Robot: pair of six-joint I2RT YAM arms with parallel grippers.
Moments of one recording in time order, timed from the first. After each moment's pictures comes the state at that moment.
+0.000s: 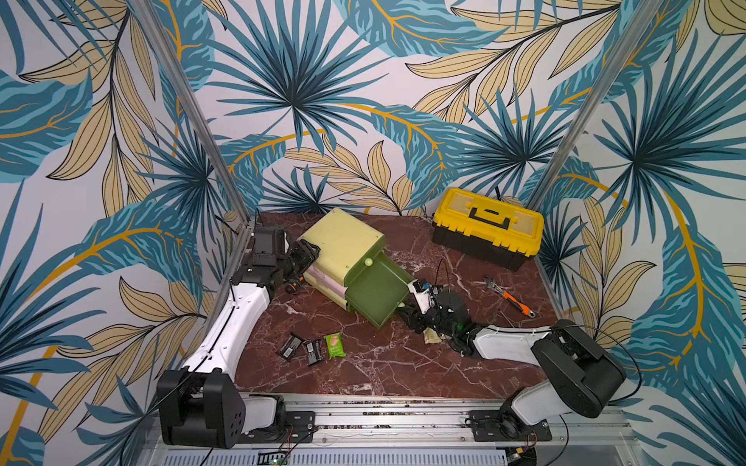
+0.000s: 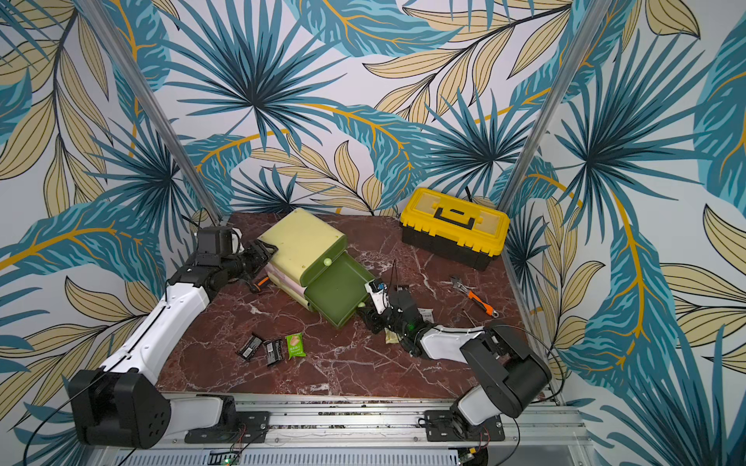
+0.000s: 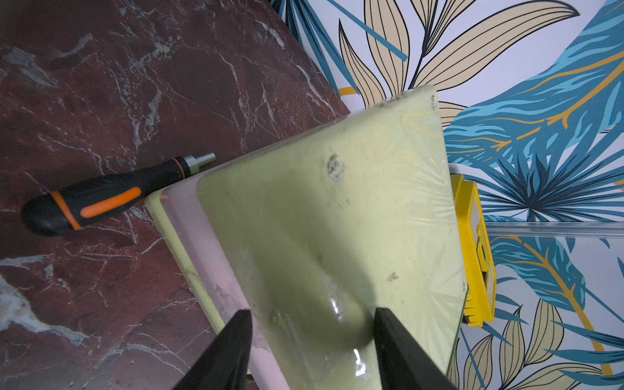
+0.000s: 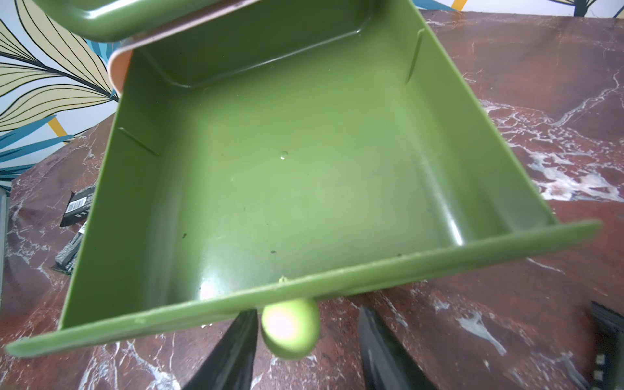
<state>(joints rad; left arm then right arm) -0.05 1.32 1.11 -0.45 0.30 -0.87 0.60 1.53 0.50 0.58 -0.19 0.13</state>
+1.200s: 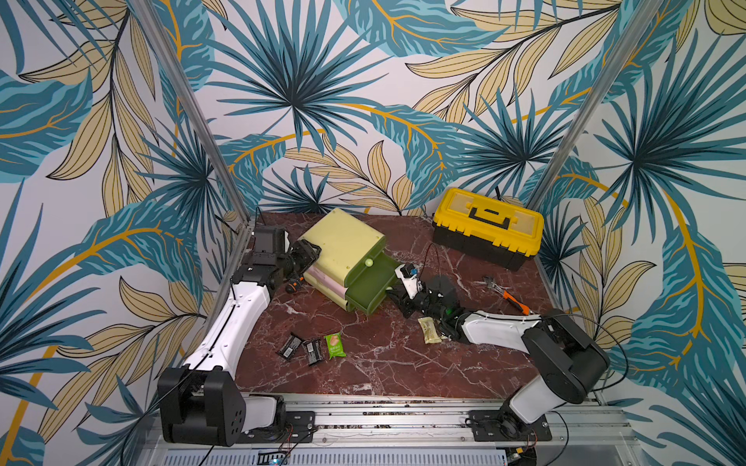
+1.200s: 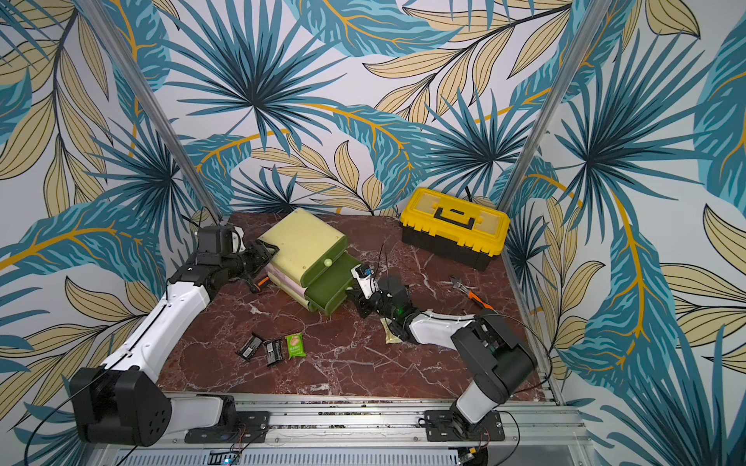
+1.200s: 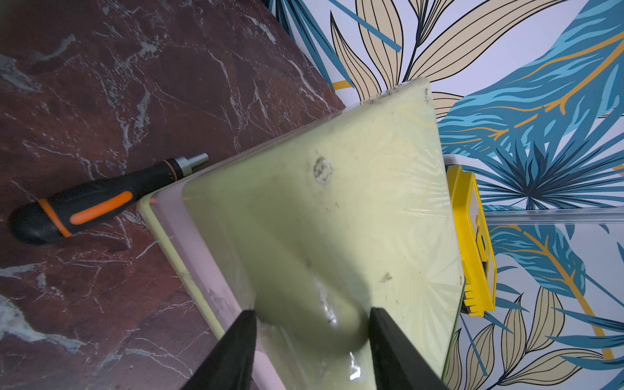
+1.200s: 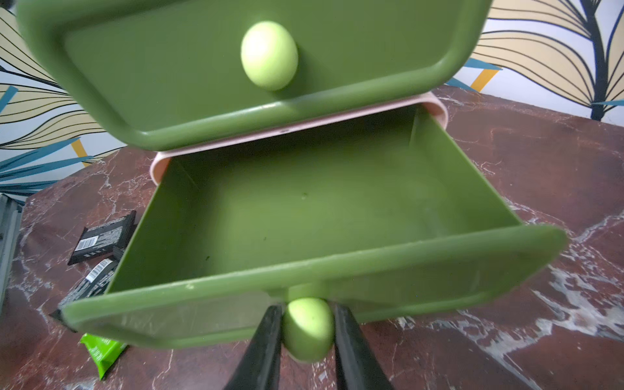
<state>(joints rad) -0.05 1.32 1.12 -0.45 0.32 -0.84 0.62 1.64 0.71 0.57 -0.22 0.06</state>
